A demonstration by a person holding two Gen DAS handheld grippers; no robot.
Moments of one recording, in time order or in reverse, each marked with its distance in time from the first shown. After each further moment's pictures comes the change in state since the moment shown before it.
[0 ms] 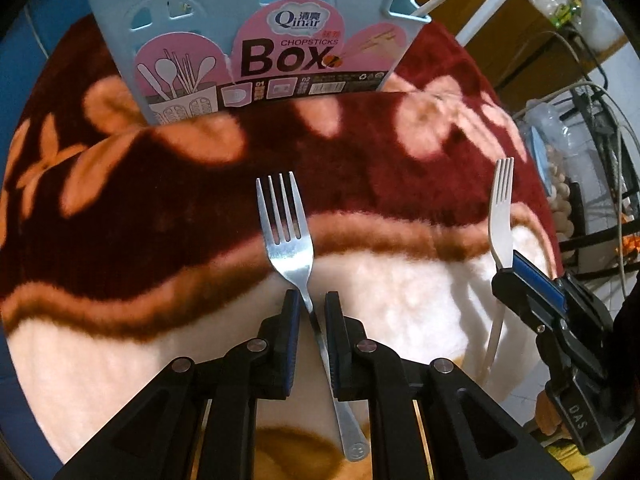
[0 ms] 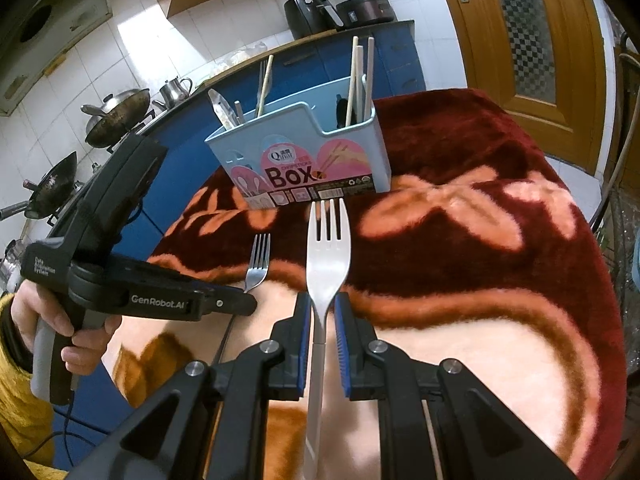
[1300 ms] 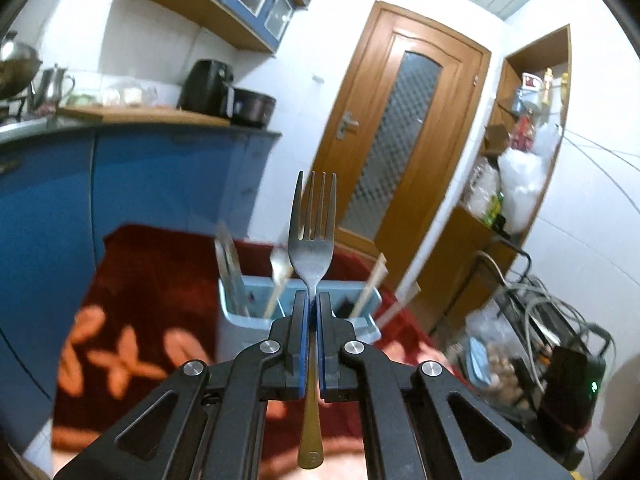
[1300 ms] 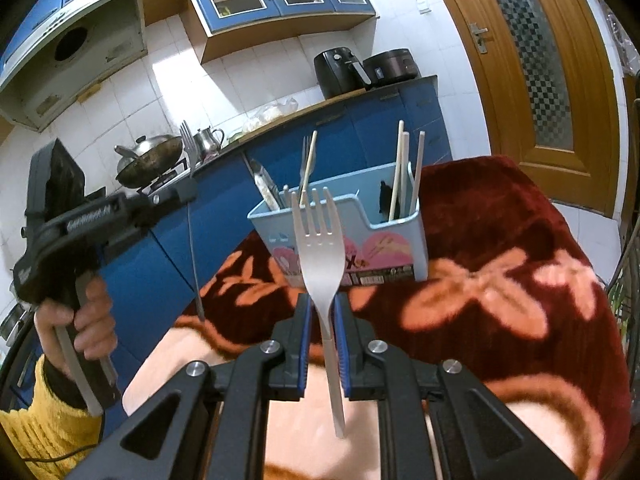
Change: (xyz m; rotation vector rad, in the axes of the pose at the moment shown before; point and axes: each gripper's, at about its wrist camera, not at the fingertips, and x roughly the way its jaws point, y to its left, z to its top) left arm -0.168 0.059 -0.014 -0.035 -0.963 -0.150; right arm -0.016 0.022 0.041 -0.048 -0.236 0.084
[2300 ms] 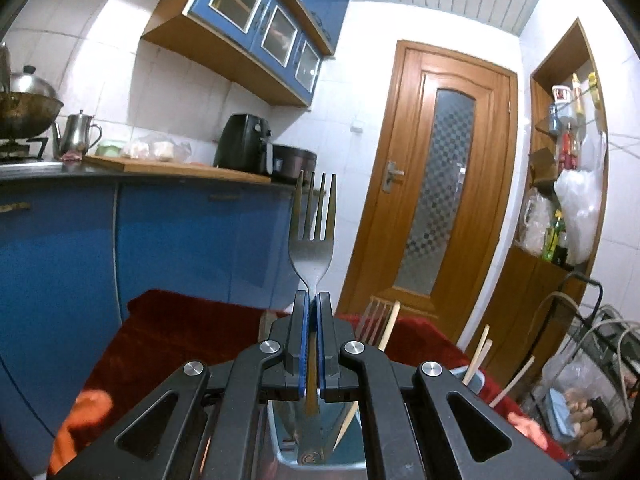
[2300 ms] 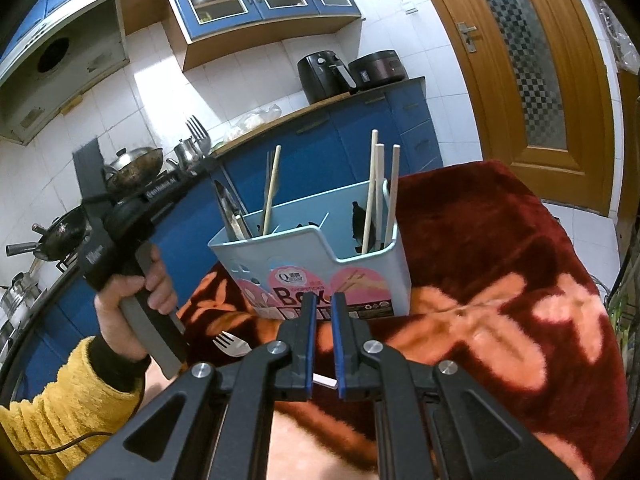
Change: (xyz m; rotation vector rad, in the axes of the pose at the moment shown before) left arm 0.086 0.027 0.005 0.059 -0.213 0.173; right arm 0.034 -0.026 0.017 0.019 -0.002 -0.024
